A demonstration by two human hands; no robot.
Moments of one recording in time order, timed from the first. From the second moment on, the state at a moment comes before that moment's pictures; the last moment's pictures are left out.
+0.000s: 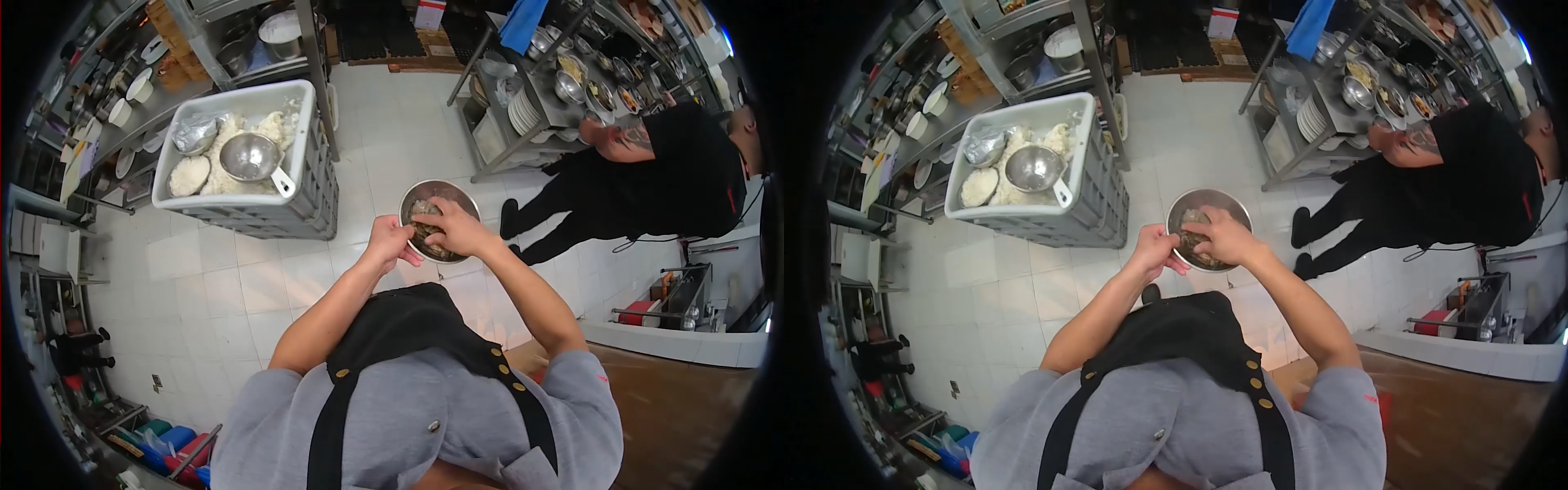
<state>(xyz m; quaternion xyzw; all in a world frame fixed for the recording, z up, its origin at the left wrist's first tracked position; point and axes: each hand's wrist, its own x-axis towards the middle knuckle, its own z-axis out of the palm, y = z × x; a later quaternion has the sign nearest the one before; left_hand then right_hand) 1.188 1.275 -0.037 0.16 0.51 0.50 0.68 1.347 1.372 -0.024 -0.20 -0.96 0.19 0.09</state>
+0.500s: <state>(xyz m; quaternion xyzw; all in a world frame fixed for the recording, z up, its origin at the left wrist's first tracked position) 1.092 1.402 -0.052 0.11 0.54 0.59 0.58 1.232 1.542 -0.058 -0.05 -0.91 0.40 0.03</state>
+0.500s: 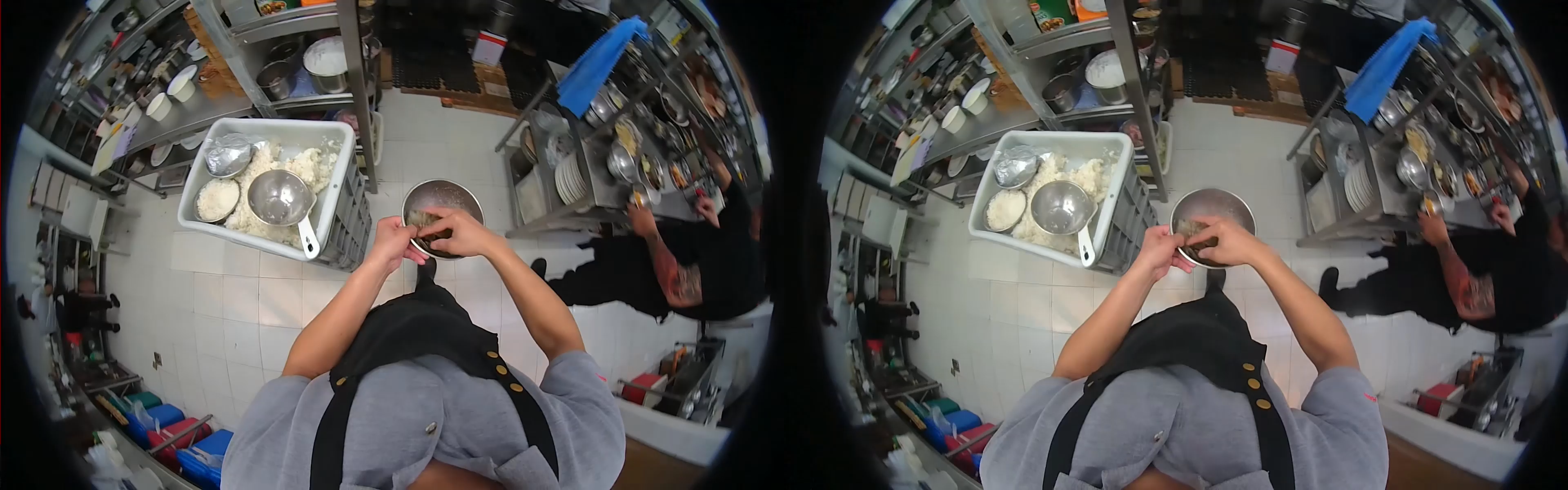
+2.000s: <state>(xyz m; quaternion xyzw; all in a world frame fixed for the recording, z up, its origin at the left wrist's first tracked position) 0.946 1.544 -0.023 0.12 0.56 0.61 0.54 1.036 1.704 -0.017 0.21 -0.93 0.28 0.09</state>
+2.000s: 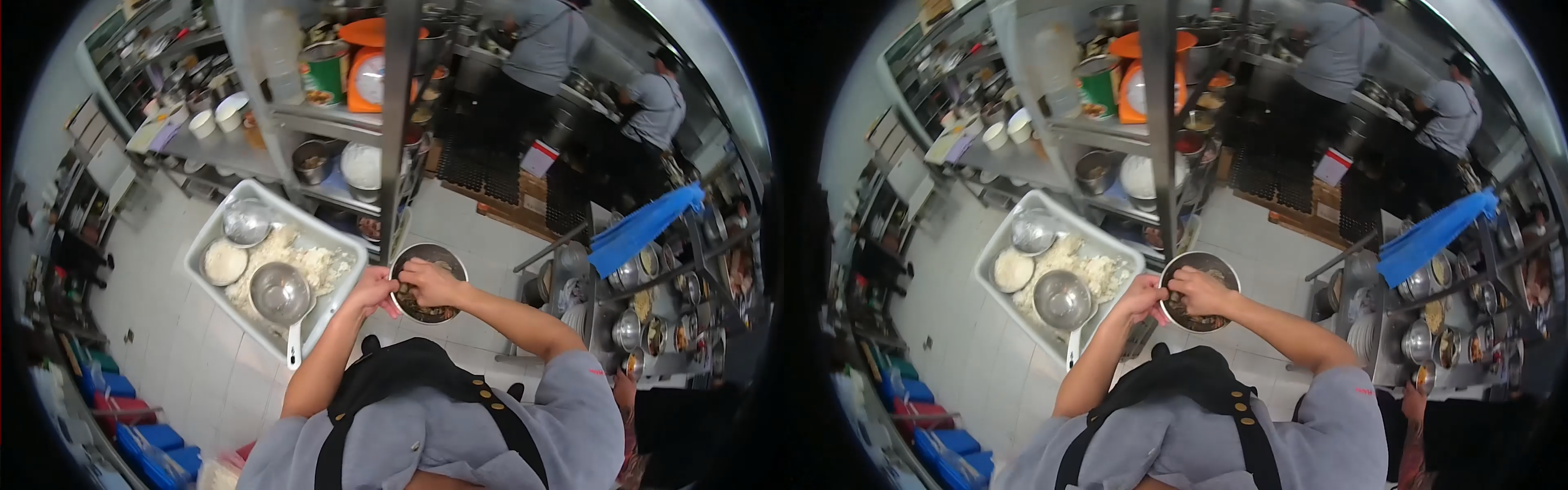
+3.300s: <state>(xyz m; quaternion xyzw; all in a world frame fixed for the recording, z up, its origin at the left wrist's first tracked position) 0.723 1.632 -0.021 0.23 0.85 0.38 -0.27 0.755 1.847 -0.032 -0.09 -0.75 0.64 0.13</state>
